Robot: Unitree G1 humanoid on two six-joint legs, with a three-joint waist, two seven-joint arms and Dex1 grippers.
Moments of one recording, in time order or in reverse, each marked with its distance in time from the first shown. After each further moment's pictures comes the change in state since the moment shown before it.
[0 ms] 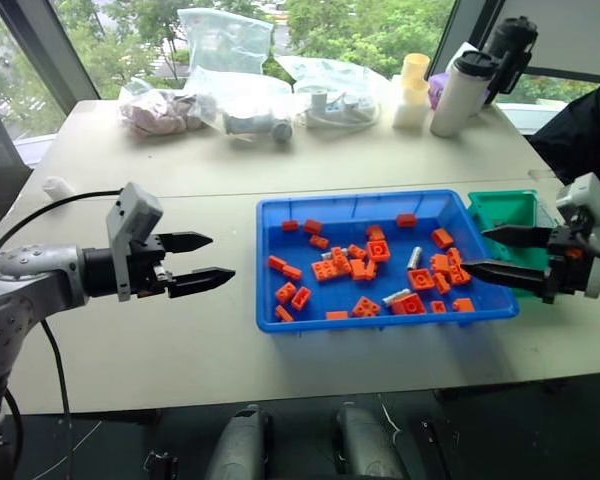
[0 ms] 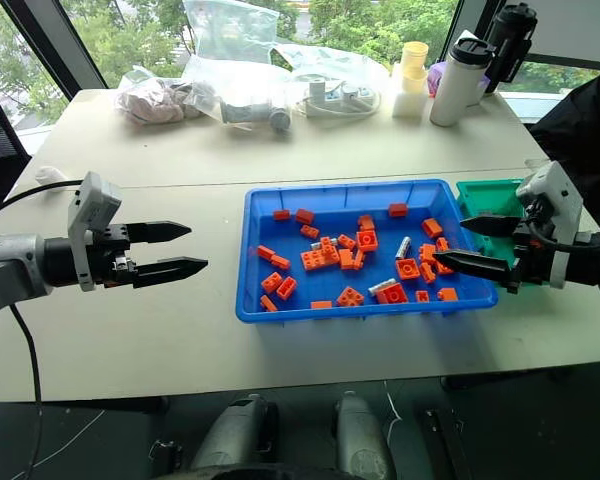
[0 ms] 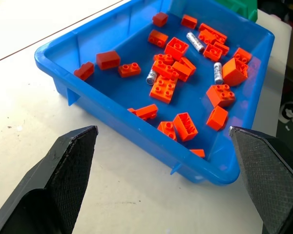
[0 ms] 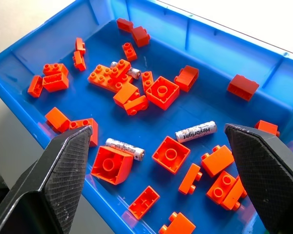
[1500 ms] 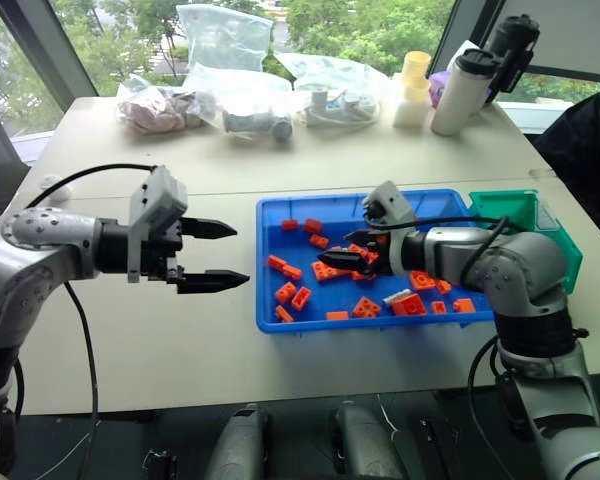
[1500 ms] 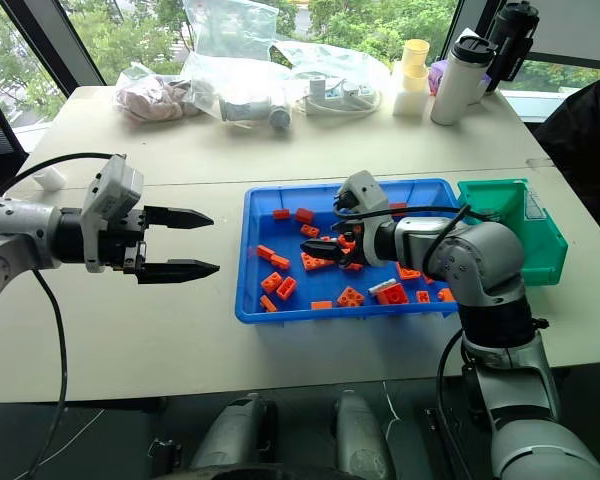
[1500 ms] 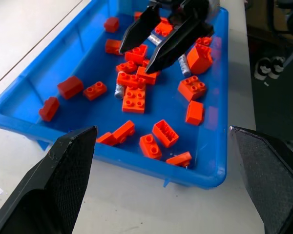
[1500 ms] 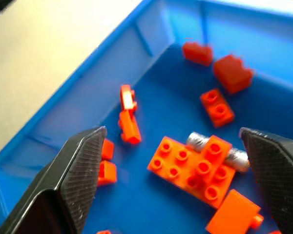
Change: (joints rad) left arm -0.167 0.040 -0.188 0.014 0.144 -0.130 -0.209; right arm -0.505 0.675 0.495 0.021 -0.105 0.419 -0.632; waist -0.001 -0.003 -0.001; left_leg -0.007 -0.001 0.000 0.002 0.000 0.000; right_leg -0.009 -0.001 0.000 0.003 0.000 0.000
